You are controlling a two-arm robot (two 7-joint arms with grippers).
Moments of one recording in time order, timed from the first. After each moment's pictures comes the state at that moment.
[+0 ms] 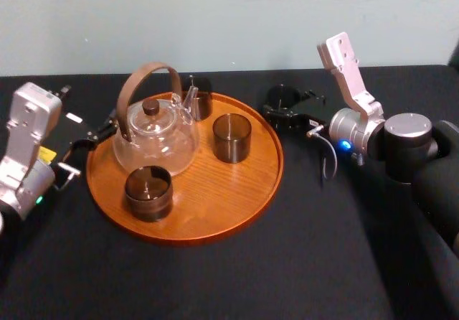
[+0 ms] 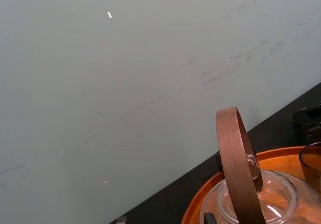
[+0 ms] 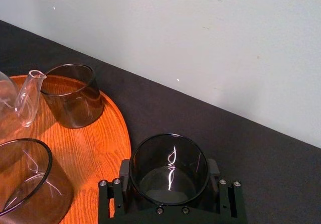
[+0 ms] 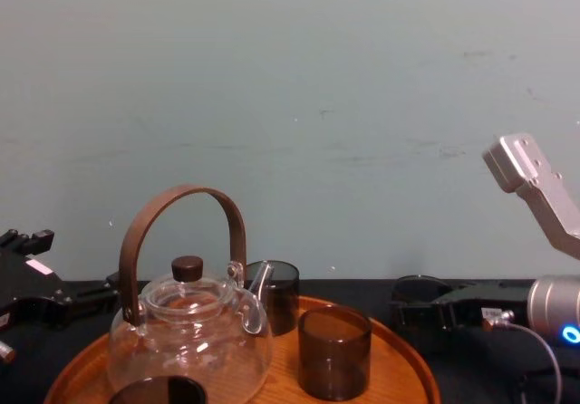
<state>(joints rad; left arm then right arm) -0.20 0.60 0.45 -1.41 -0.25 -0.12 0.03 0.67 0.17 -0.37 -0.72 0.18 0.07 0.44</state>
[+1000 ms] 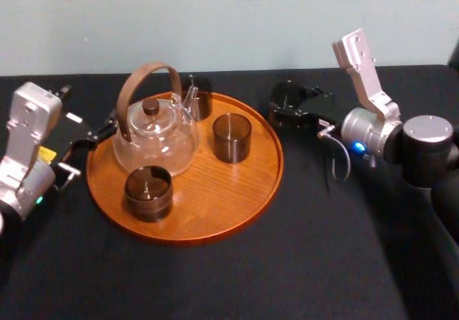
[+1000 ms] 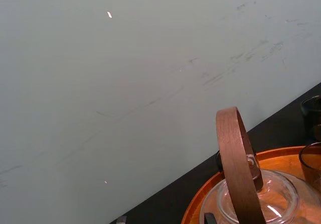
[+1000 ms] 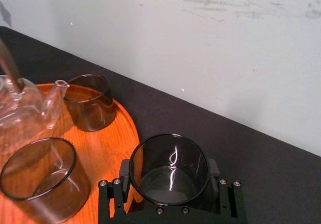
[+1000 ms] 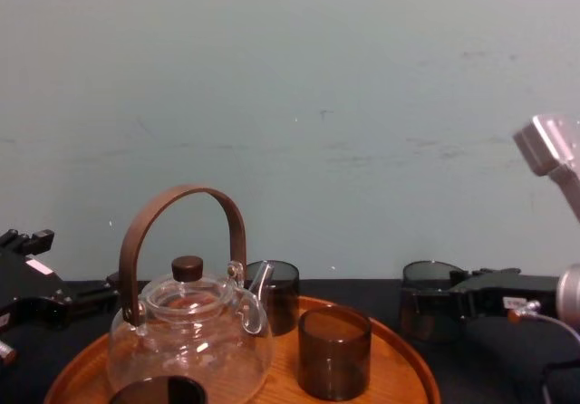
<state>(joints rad) -0.20 0.60 0.45 -1.41 -0.25 -0.12 0.03 0.57 0.24 -0.35 -0.92 0.22 0.11 0.47</state>
